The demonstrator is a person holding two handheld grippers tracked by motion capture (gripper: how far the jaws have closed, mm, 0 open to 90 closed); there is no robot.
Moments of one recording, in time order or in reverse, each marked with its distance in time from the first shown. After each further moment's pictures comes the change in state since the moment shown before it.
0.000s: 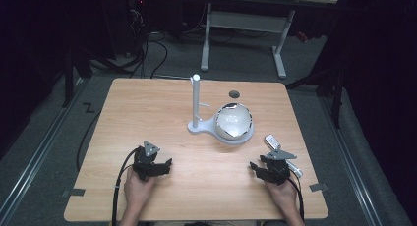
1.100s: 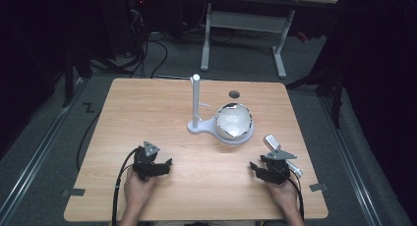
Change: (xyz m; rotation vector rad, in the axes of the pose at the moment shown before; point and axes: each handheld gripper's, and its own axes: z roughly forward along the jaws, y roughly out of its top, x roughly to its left) left arm 0.000 0.000 0.000 0.000 0.000 0.000; right arm 0.000 0.000 0.000 0.002 -0.003 0.004
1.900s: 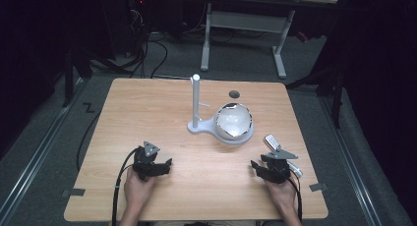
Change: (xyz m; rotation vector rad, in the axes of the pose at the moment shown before) left arm 0.000 0.000 0.000 0.000 0.000 0.000; right arm 0.001 0.002 -0.003 -0.015 -0.027 0.046
